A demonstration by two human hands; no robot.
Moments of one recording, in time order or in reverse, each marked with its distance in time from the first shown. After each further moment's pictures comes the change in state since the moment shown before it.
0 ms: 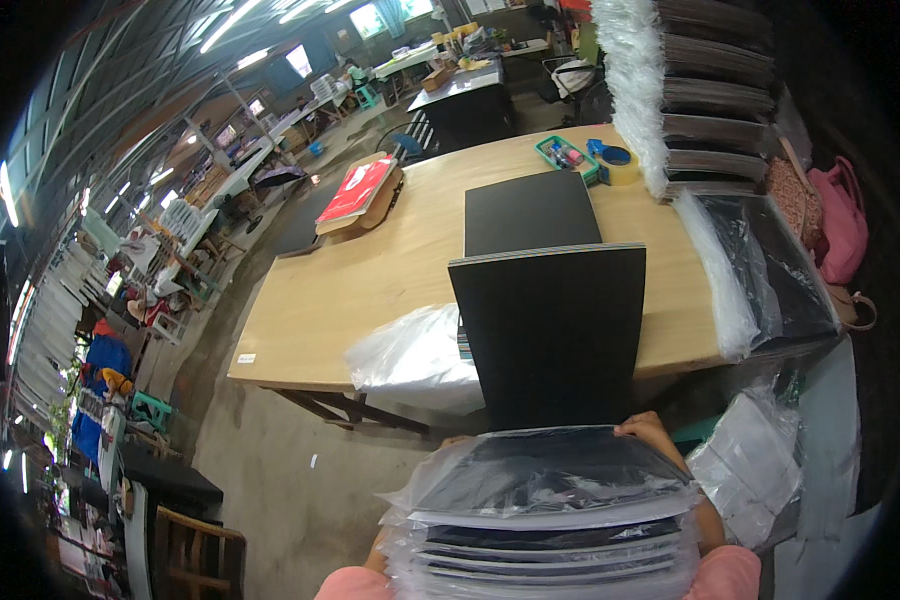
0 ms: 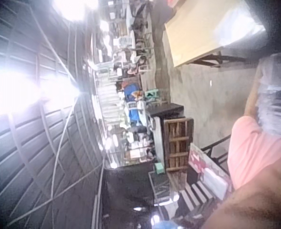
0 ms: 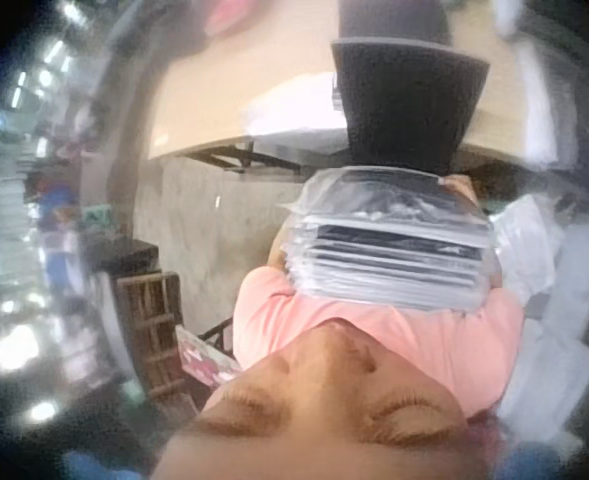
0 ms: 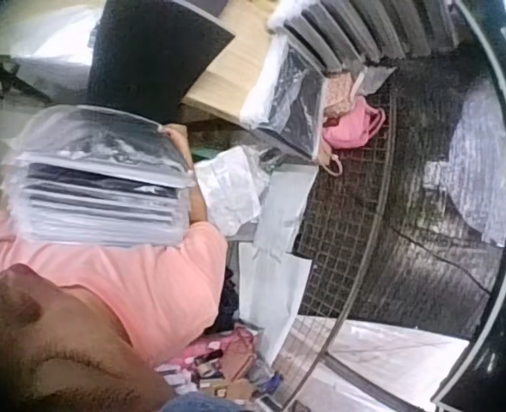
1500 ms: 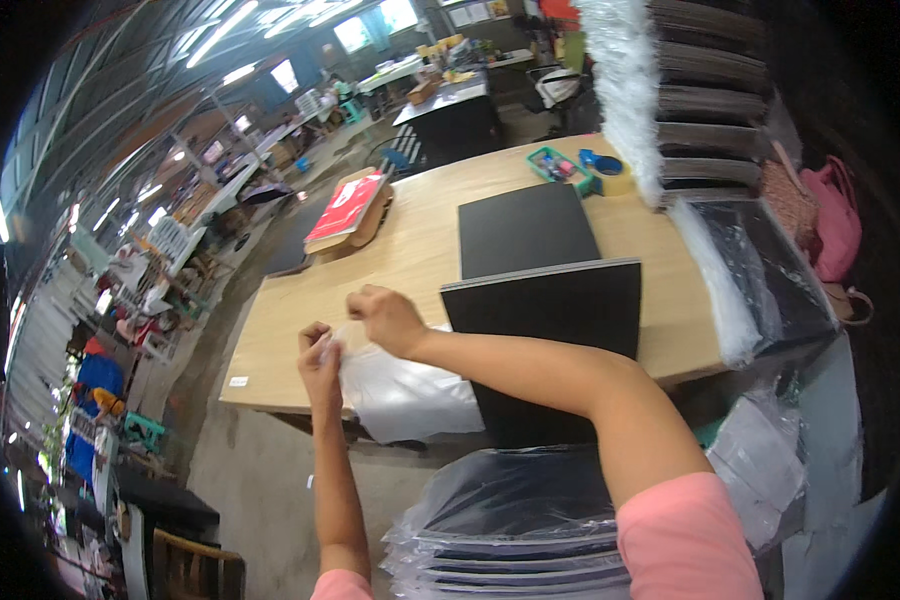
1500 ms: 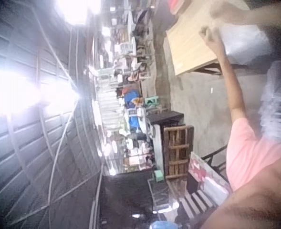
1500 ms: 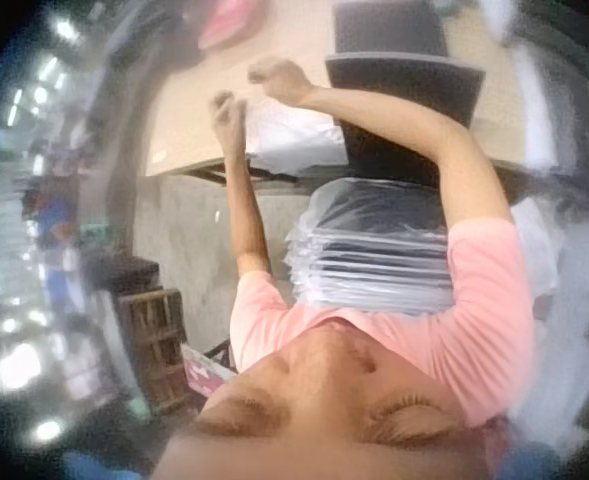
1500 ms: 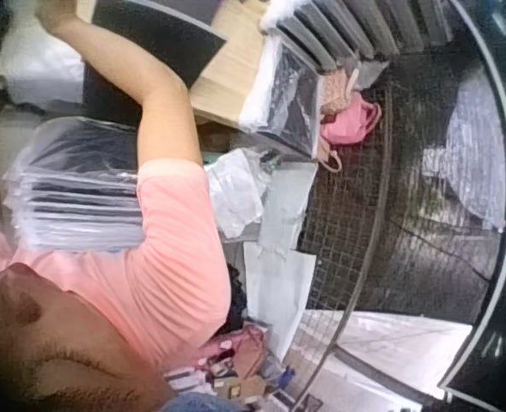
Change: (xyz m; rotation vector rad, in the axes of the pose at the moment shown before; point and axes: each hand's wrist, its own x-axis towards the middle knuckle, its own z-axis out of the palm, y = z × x) left_hand -0.006 0.309 -0.036 0.426 0.427 1.300; right_hand 0.018 -0.366 0.304 -0.225 0.078 -1.614
